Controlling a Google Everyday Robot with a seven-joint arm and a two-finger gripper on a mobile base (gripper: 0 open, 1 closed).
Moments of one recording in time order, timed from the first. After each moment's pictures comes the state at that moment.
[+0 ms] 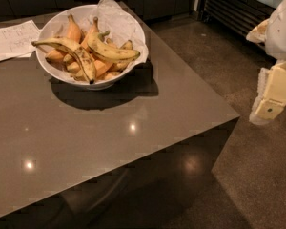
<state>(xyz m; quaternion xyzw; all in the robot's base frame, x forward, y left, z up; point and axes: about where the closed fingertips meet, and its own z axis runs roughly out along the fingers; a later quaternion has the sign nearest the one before) 0.438 -0.217 0.976 -0.60 0.78 -0.03 0.16</state>
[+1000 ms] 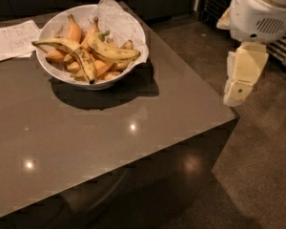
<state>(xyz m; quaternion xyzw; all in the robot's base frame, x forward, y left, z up) 0.470 -0.177 0.986 -0.64 0.75 -0.05 0.14</state>
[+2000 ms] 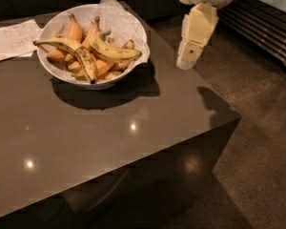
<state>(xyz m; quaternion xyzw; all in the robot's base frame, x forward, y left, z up) 0.529 -0.101 1.020 -0.64 0.74 0.01 0.19</state>
